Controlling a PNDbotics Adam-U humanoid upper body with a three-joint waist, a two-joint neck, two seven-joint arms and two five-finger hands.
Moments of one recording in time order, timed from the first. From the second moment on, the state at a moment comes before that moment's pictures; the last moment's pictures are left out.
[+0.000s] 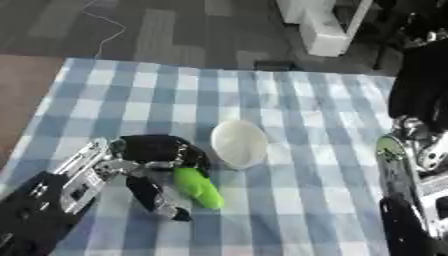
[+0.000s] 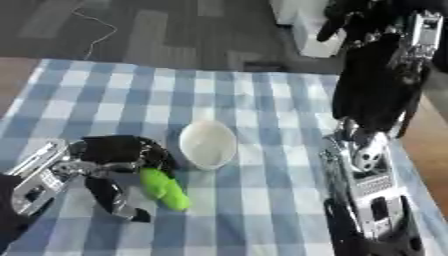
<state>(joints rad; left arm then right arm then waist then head) -0.57 0.57 -0.46 -1.36 -0.66 -0.69 -0.40 -0.51 -0.02 0.15 -1.94 -0.02 -0.32 -0.25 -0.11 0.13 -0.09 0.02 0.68</state>
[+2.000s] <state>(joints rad) -0.55 0.57 -0.44 -1.63 -0.62 -0.56 -0.17 -0.51 -0.01 0.15 -1.94 -0.02 -0.32 -0.24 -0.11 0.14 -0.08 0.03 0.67</state>
